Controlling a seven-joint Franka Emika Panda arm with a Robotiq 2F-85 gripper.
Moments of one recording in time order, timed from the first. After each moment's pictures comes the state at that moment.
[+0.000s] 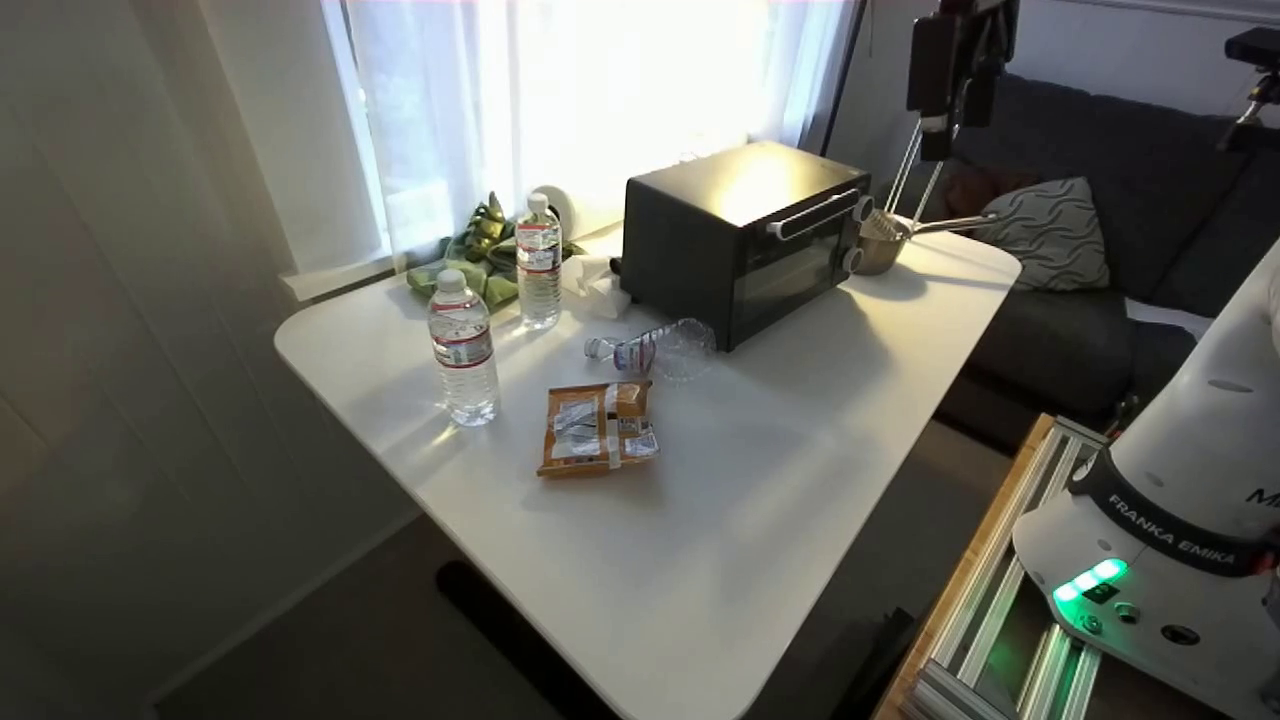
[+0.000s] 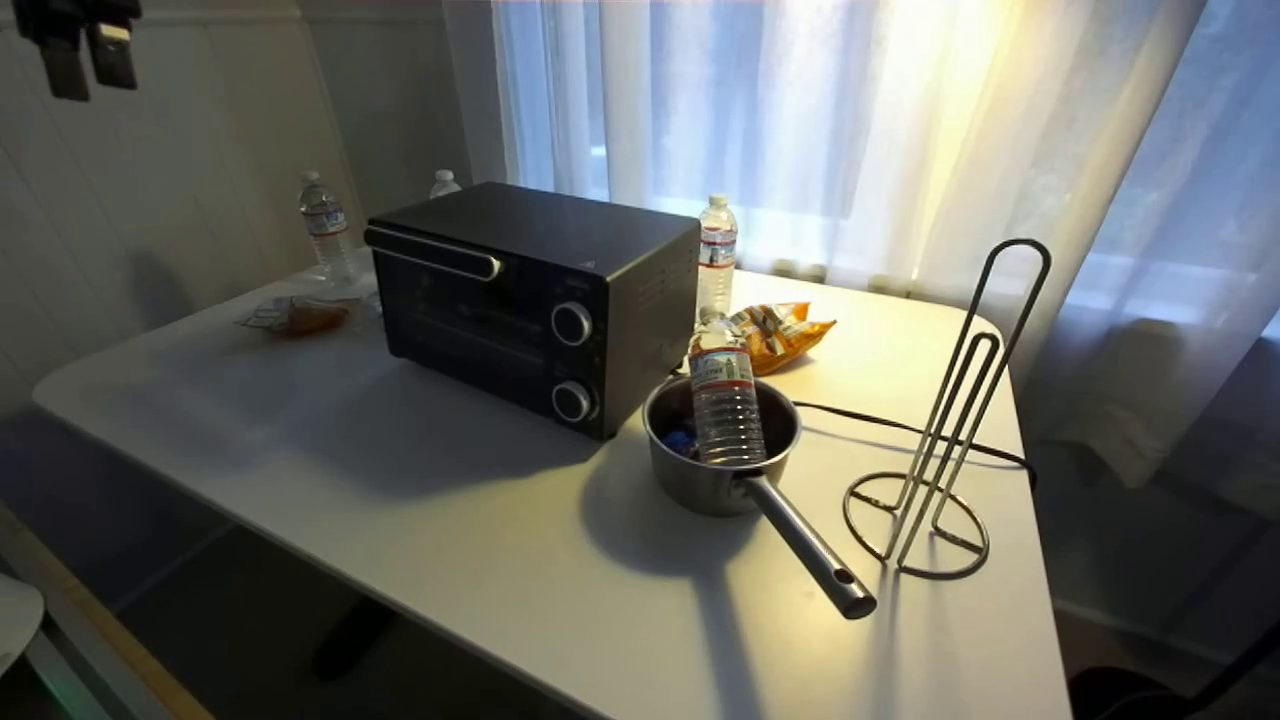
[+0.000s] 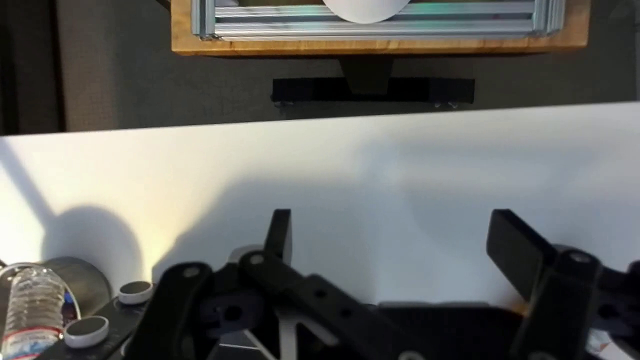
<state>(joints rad) 0.03 -0.64 0.11 -2.40 -0.07 1.50 0.14</state>
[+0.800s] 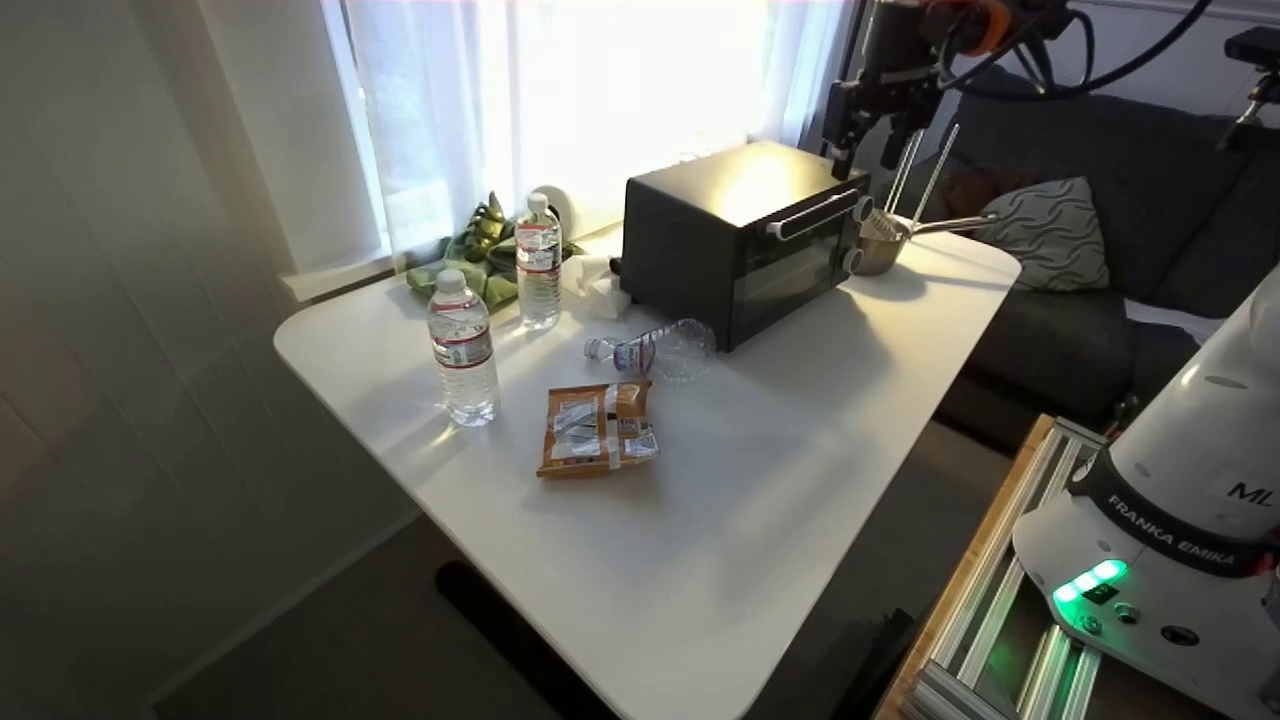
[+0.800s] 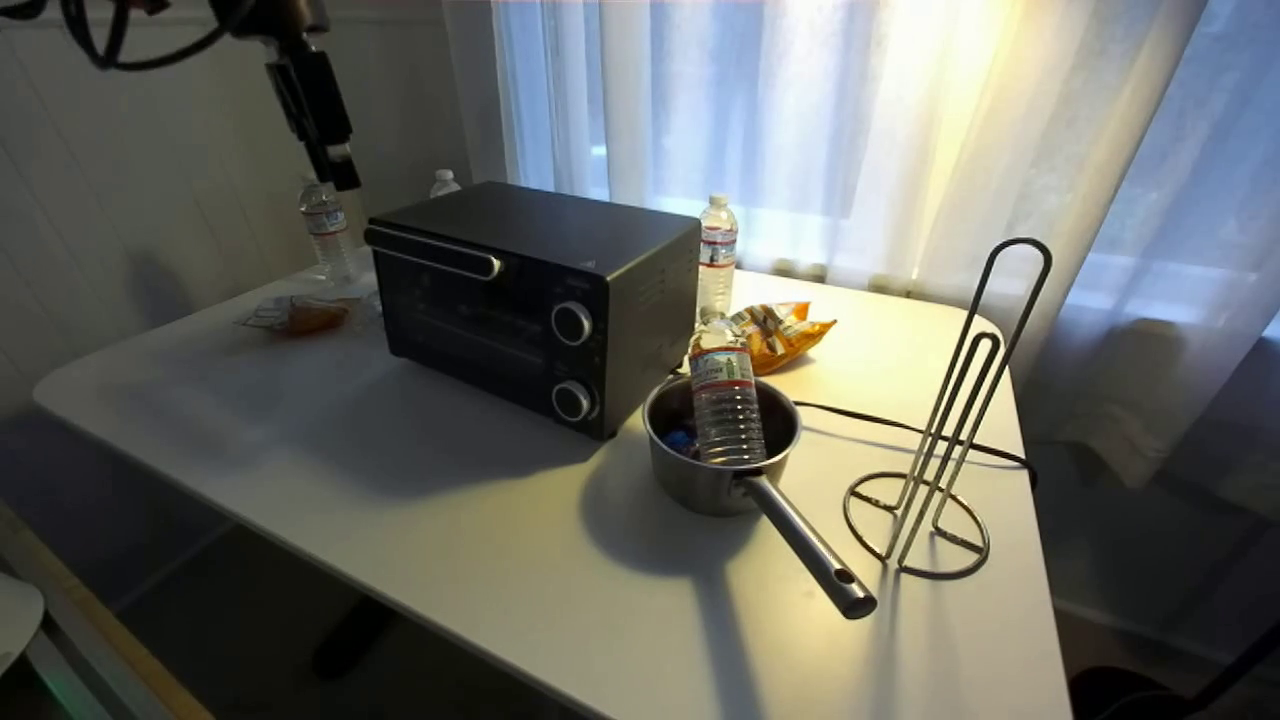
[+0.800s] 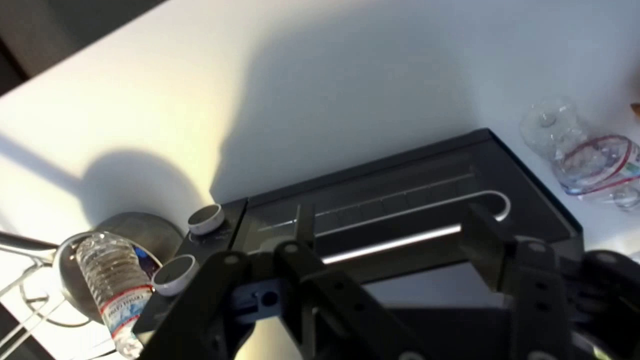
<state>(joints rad) -0.16 -0.51 0.01 -2.54 -0.15 2.09 0.30</state>
